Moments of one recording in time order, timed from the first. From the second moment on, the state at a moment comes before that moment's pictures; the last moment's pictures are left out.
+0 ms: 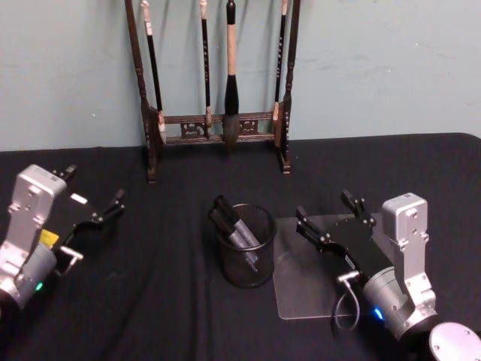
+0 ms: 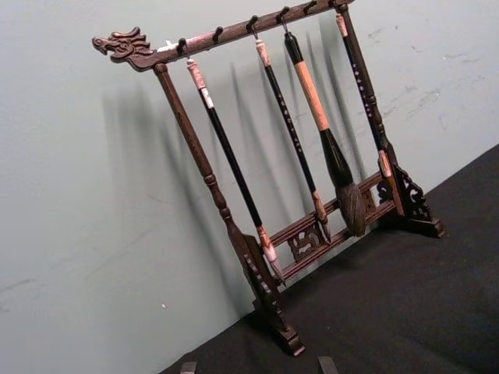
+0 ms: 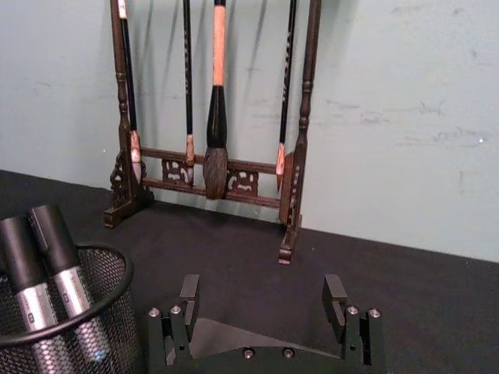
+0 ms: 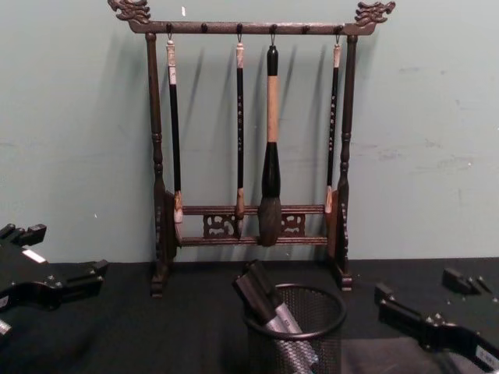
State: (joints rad) left arm -0.20 0.60 0.45 -1.41 -0.25 -0.12 0.03; right arm 0.05 0.15 -0.20 -1.38 0.10 -0.21 0.18
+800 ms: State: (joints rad) left arm -0.20 0.60 0.45 -1.41 -0.25 -0.12 0.03; right arm 0.05 0.15 -0.20 -1.38 0.10 -0.21 0.19
